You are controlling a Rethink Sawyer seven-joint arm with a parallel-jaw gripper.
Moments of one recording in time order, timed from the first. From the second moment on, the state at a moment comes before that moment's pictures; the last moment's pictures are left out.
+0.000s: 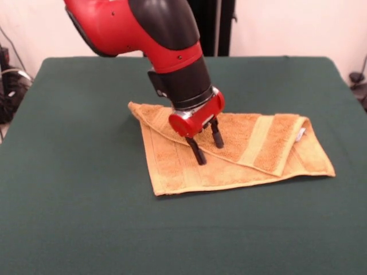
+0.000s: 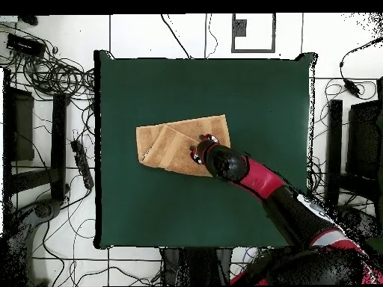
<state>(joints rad) -0.63 -0.34 0.42 1.75 -0.04 0.22 0.45</state>
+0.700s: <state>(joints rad) -0.55 -0.37 0.35 1.72 -0.04 0.26 0.45</state>
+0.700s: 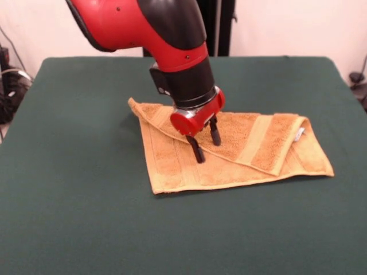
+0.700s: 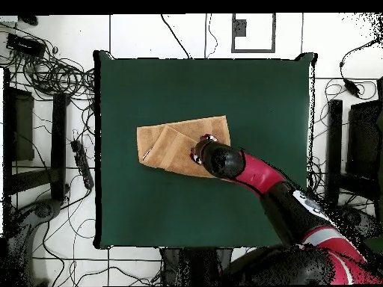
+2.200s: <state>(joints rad) -0.43 -0.40 0.24 1.71 -0.04 0.27 0.45</state>
